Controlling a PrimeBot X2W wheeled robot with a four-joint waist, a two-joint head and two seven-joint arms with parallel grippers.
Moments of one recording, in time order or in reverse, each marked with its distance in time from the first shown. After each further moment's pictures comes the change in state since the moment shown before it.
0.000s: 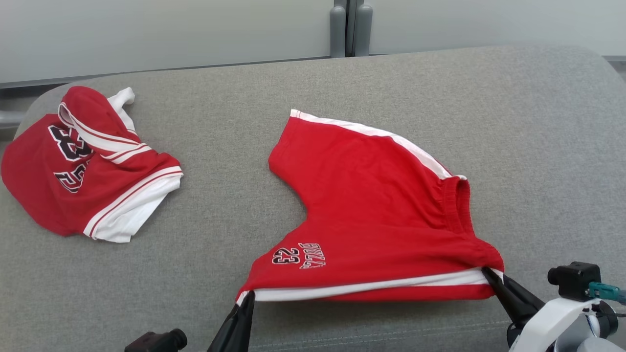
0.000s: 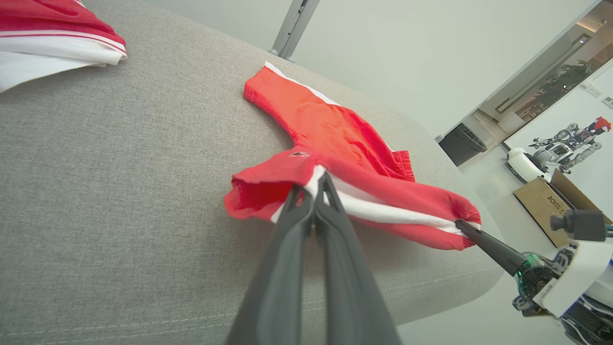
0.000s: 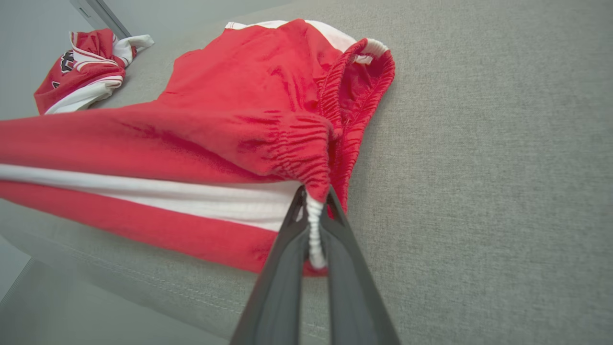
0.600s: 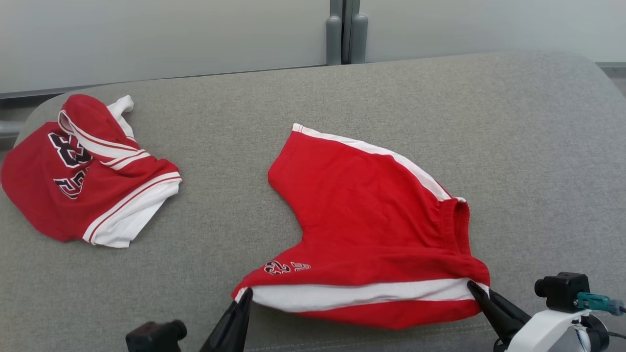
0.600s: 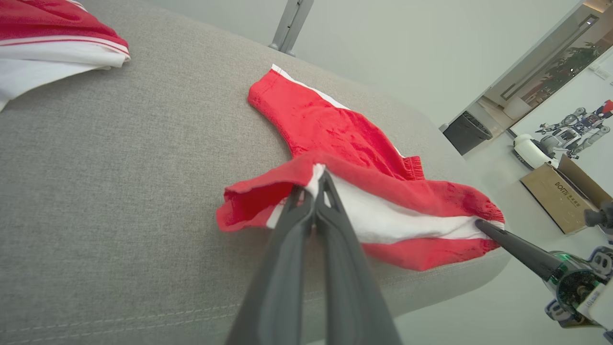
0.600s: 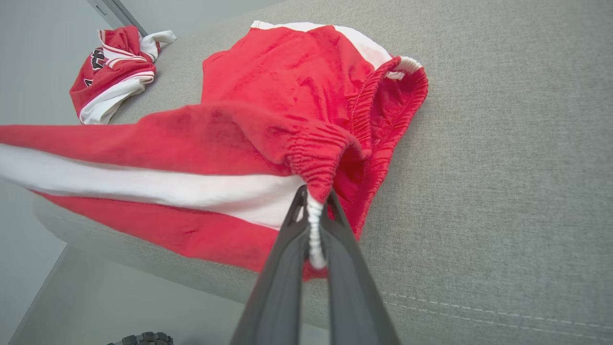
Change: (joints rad) left arm 0.015 0.040 -0.001 -0.026 -0.001 0.005 0.036; right arm 0.242 0.140 -0.295 -0.296 -0.194 0.000 0.288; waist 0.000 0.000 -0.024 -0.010
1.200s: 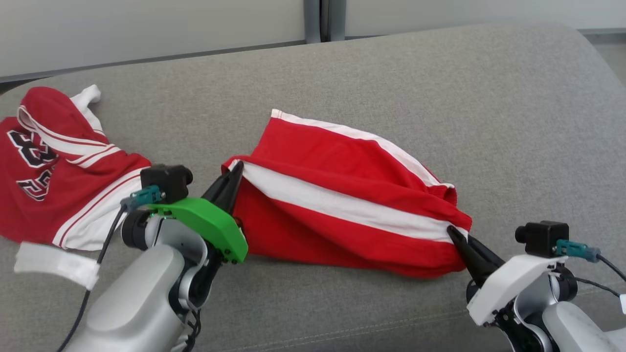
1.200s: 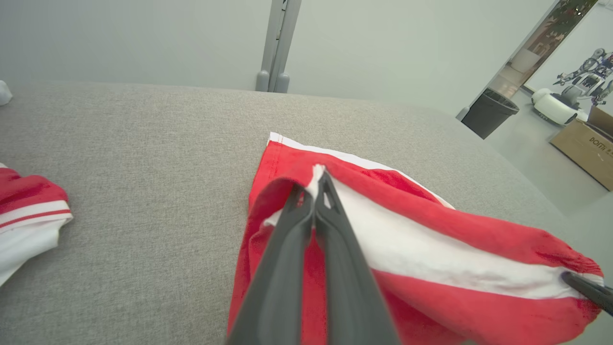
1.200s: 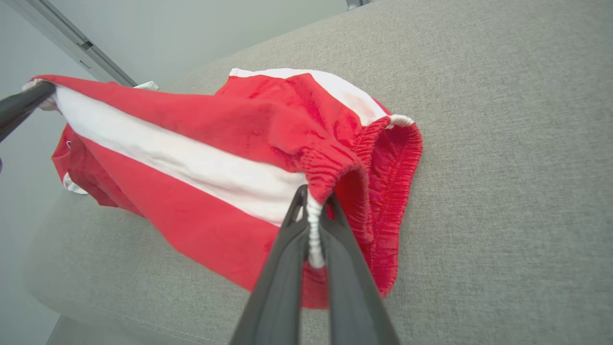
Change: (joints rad) left arm -0.595 -0.159 0.005 0.594 0.011 -0.215 0.154; right arm -0.196 0.146 -0.037 0.117 -0.016 0.000 0.036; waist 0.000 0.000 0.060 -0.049
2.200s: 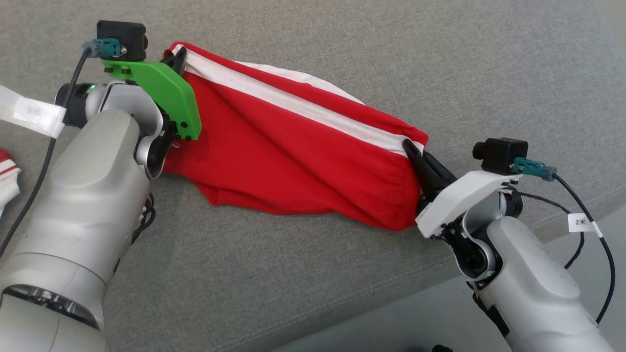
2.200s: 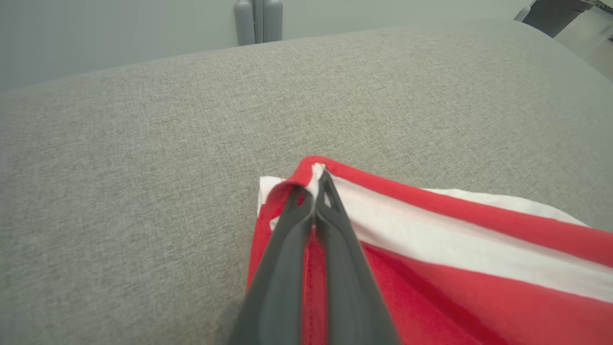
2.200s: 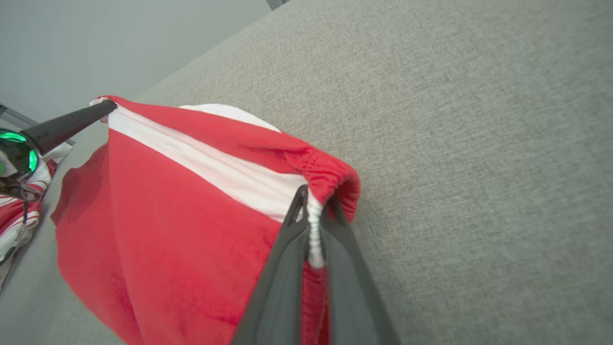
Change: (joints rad) left arm -0.588 -0.127 -0.047 0.715 0.096 -0.159 0.069; right arm -0.394 0.164 0.068 0.273 0.046 0.000 -0.109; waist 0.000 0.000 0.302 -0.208
